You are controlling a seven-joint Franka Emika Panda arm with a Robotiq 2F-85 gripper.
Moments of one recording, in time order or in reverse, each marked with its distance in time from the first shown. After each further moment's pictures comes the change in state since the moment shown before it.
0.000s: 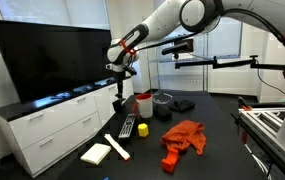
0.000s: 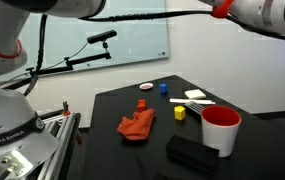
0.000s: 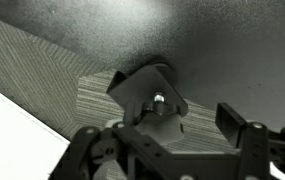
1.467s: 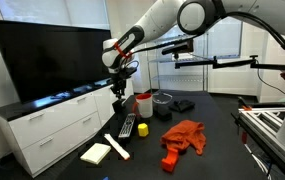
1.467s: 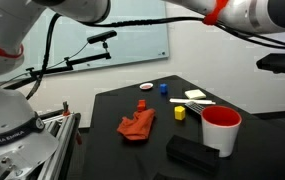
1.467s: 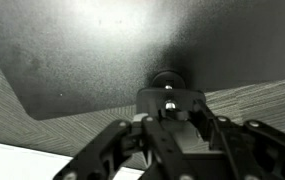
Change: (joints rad) arm 0.160 0.006 -0.198 0.000 -0.003 -0.042 0.726
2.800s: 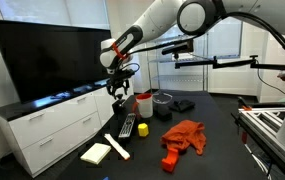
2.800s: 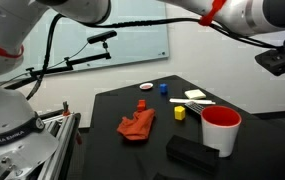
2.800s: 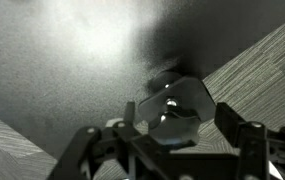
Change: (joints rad) arm 0.035 0.003 -0.031 0.002 0.019 -0.026 0.495
